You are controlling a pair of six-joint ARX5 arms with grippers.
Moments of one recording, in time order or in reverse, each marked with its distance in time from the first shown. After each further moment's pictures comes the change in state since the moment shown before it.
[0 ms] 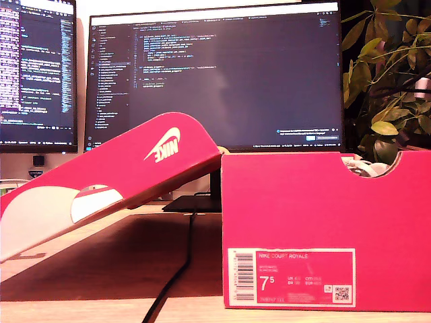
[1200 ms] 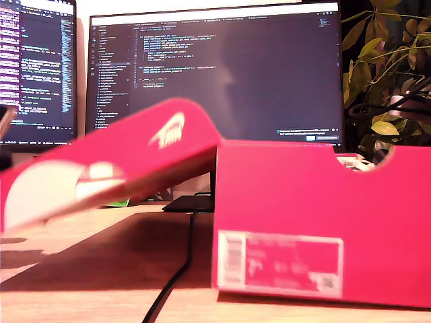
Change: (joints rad) left arm -0.062 0.092 0.059 0.033 0.249 -0.001; right arm 0.081 0.107 0.001 0.072 -0.034 -0.007
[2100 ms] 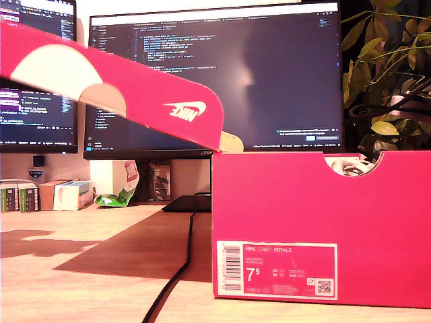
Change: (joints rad) left arm 0.009 -0.315 0.201 -0.242 0.047 0.045; right arm -0.001 0.005 0.000 0.019 -0.006 0.000
